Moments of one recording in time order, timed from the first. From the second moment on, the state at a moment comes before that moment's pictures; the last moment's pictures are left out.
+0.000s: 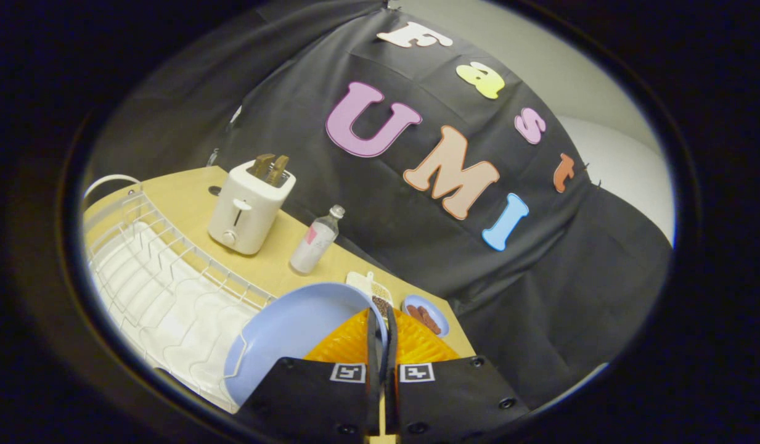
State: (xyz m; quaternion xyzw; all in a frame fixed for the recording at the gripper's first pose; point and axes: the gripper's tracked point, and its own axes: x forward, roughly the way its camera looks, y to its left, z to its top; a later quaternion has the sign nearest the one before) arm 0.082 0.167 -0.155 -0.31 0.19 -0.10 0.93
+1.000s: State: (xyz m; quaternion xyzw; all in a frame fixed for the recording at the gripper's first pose) arm 0.108 0.184 -0.098 -0.35 0.15 -0.07 0.92
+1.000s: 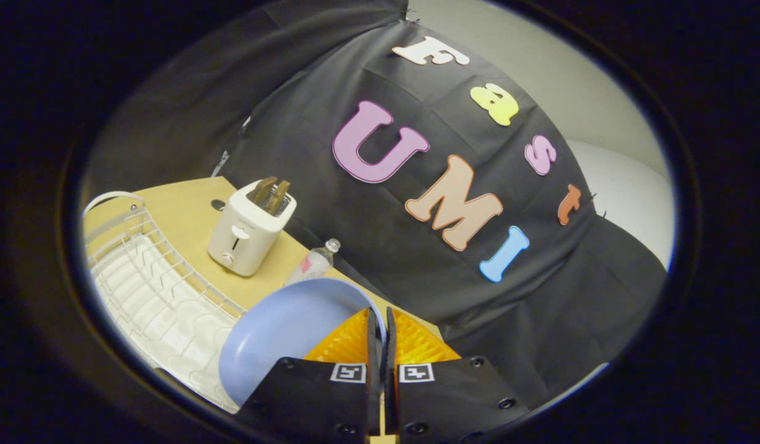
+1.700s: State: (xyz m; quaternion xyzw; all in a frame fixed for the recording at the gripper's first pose) arm 0.057 0.053 -0.073 -0.23 0.18 -0.09 0.95
